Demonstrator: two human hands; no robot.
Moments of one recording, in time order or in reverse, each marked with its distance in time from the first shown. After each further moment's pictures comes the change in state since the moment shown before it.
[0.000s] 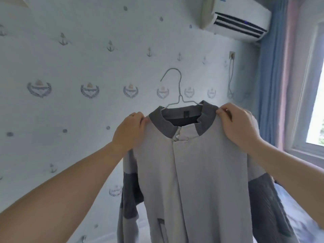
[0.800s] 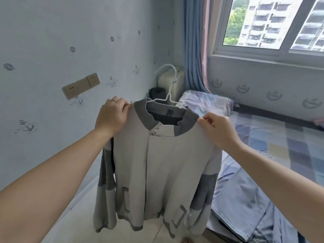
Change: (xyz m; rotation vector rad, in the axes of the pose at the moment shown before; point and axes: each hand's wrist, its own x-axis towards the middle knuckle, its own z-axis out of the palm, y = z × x) left_hand 0.053 -0.041 0.441 -0.246 -0.443 0.333; right_hand -0.161 0.261 0.153 -0.216 -0.273 0.705
